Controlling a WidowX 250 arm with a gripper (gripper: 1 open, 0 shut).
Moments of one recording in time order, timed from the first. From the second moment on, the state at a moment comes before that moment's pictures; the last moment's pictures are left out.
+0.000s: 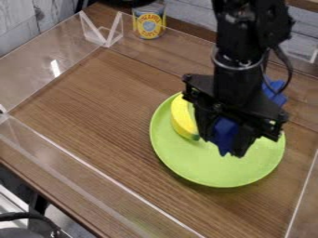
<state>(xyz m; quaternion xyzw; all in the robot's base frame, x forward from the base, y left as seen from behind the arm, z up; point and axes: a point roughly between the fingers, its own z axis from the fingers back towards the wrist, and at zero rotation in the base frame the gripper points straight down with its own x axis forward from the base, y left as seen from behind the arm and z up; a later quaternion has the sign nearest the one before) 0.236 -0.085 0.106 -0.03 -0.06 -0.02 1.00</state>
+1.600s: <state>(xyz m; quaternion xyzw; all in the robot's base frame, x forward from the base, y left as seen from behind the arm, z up) 0.253 -0.074 0.061 -0.04 -0.07 0.03 1.00</state>
